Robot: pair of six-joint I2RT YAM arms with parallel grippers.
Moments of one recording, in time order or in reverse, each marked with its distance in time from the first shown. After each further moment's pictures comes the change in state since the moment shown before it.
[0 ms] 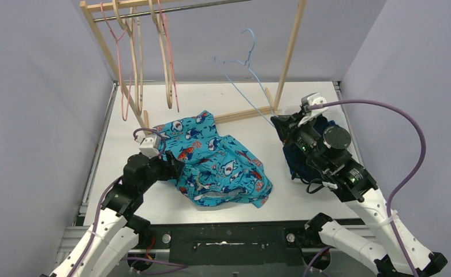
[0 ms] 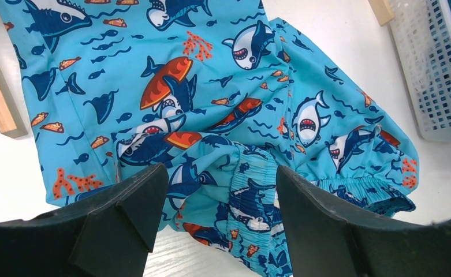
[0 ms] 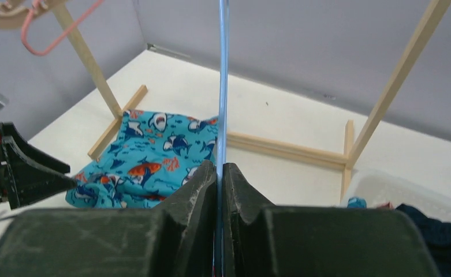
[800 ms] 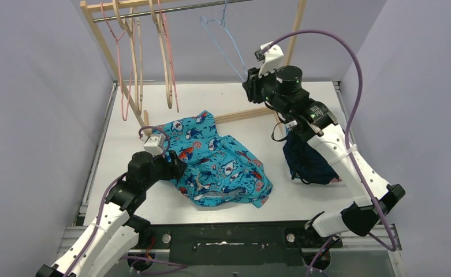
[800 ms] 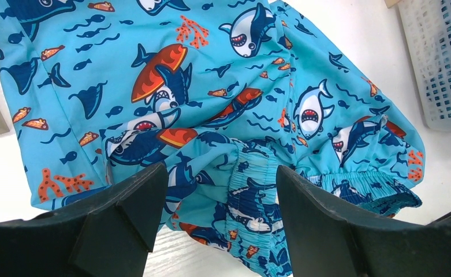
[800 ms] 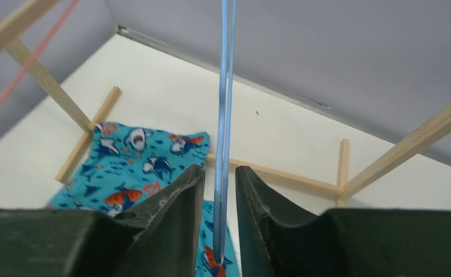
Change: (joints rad) left arm -0.006 0.082 0.000 0.024 0.024 0.001; right arm 0.016 0.639 0.655 -0.148 0.052 -0.050
